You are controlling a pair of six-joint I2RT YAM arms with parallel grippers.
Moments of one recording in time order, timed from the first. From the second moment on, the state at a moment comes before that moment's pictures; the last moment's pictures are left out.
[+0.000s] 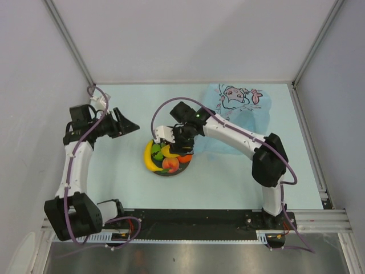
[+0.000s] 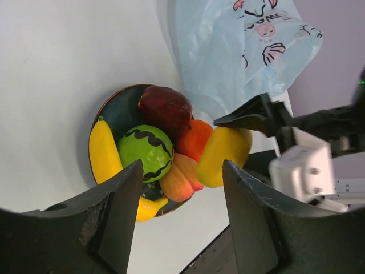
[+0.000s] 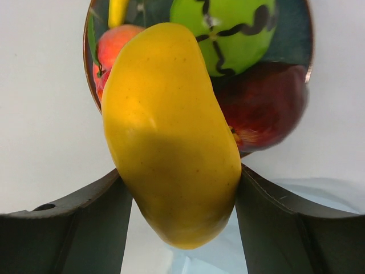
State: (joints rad) left arm 0.22 1.19 1.01 -0.54 0.90 -0.22; right arm 0.86 1.94 1.76 -0.92 -0.33 -0.85
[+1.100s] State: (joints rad) left arm 0.22 1.12 0.90 -0.43 0.89 -0.27; right arm 0.92 2.04 1.83 -0.96 -0.22 -0.86
